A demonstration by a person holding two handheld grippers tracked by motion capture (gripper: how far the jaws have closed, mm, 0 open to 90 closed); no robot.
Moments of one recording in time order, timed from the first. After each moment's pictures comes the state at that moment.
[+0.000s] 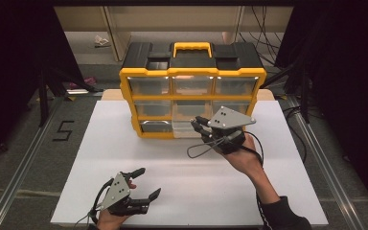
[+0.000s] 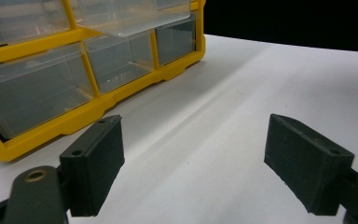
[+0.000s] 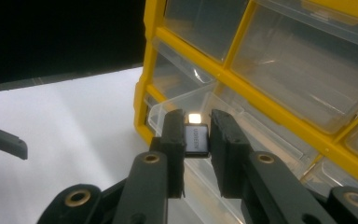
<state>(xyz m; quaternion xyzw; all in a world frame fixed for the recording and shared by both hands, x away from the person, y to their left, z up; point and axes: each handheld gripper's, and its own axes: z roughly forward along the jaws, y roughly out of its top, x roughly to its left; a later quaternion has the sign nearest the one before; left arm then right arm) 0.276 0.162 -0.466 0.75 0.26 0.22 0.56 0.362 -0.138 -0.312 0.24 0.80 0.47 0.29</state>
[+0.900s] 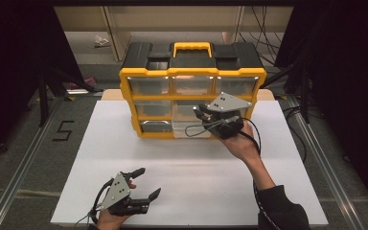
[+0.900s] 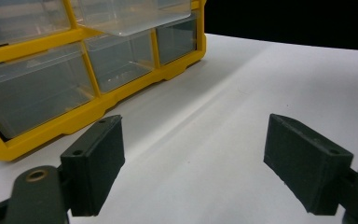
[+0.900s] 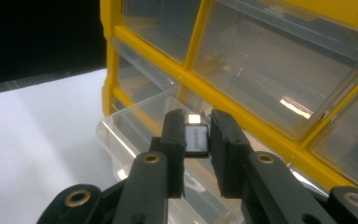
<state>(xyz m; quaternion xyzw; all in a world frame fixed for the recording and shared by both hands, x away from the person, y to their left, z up) 0.275 0.161 -0.466 0.75 0.26 0.22 0.56 0.396 -0.138 -0.308 0.28 0.79 0.46 0.30</state>
